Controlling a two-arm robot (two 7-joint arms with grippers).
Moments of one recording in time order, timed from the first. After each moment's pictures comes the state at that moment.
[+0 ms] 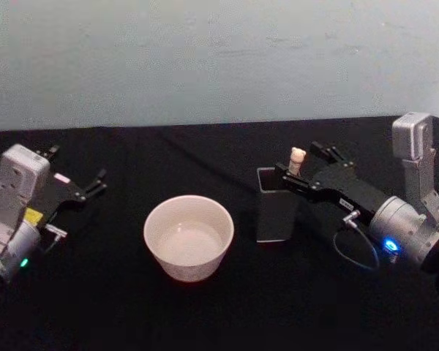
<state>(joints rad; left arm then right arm) -0.20 0.60 0.45 -1.41 -0.25 -0.12 0.03 0.21 0.44 -0.34 -1.44 0.49 -0.01 0.41</state>
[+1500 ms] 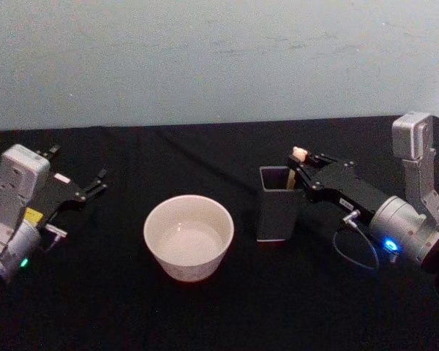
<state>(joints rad) -0.20 0.60 0.45 -1.41 -0.25 -0.12 0.03 0.21 0.44 -0.34 -1.44 0.49 -0.02 0.40</state>
